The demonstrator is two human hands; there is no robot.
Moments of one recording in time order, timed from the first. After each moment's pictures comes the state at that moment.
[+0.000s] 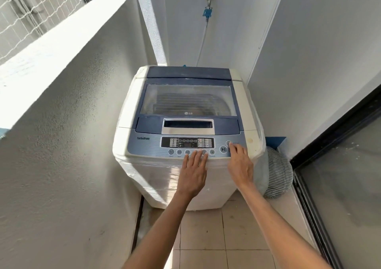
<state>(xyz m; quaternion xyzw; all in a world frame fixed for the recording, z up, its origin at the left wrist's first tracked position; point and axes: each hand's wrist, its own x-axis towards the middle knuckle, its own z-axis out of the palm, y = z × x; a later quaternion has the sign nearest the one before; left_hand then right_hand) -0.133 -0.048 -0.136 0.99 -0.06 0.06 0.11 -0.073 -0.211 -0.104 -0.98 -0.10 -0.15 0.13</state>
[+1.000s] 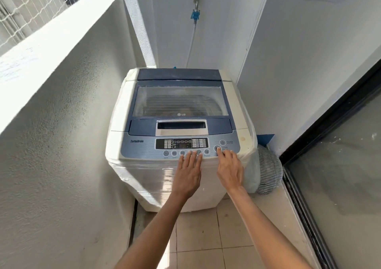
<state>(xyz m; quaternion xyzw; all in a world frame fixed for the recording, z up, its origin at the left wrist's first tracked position) -0.138 -0.046 -0.130 0.99 -0.09 0.06 0.08 -0.097 -0.197 -0.109 -0.97 -0.11 -0.18 0.07</state>
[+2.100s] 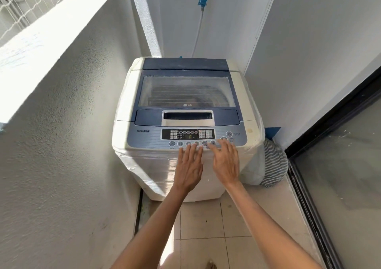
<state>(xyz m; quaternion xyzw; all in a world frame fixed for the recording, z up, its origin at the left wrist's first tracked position) -0.144 -0.029 -0.151 0.98 -0.07 0.12 0.12 -0.111 -0.170 -0.111 -0.96 -0.16 -0.21 0.12</state>
